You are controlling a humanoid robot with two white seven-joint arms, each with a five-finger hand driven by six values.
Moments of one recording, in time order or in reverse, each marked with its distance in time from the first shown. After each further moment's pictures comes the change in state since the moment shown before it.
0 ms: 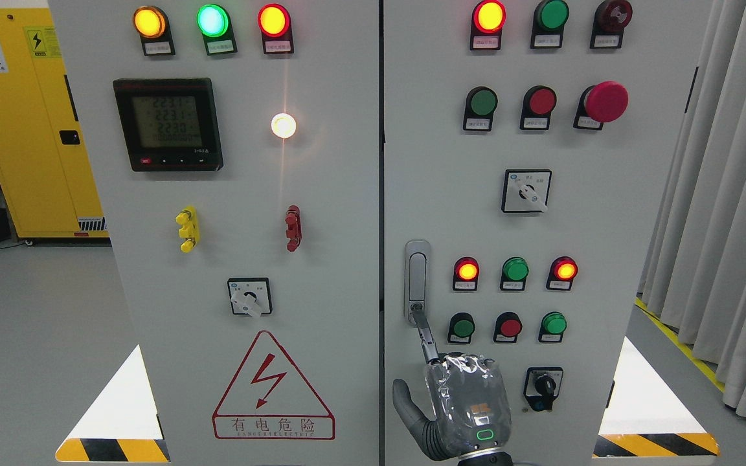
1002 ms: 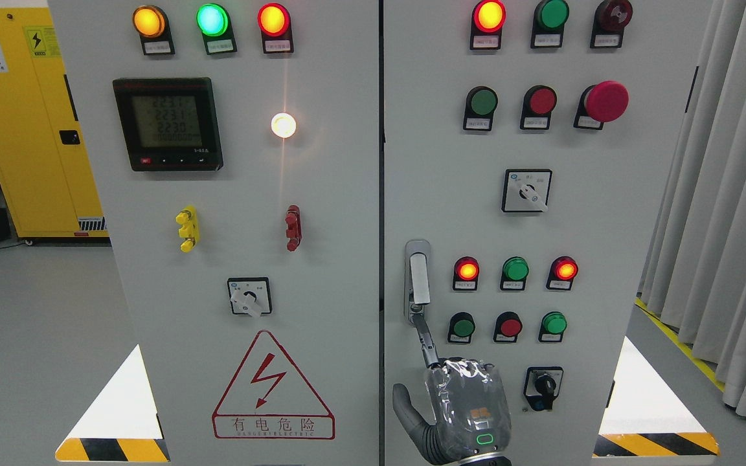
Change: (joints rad) left arm 0.000 0.000 0.000 0.000 0.000 -0.001 0.000; right arm 0.012 0.005 0.000 -0.001 -0.001 0.006 0.004
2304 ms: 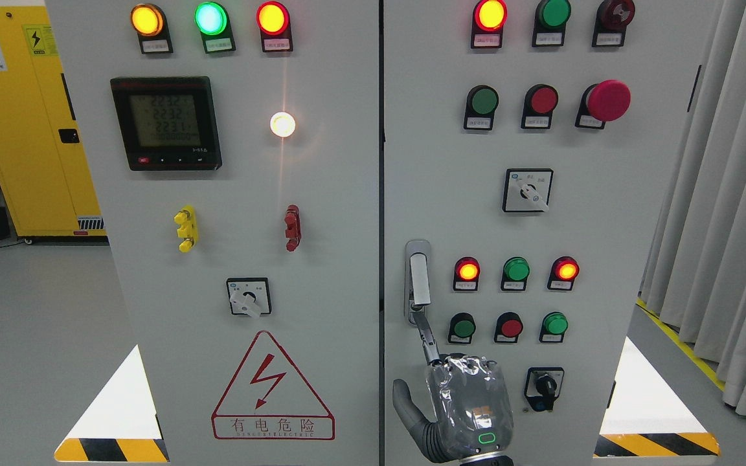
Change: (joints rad) left arm 0.000 0.000 0.000 0.000 0.000 -0.001 0.000; right arm 0.001 0.001 0.002 -0.037 0.000 -0.008 -0.018
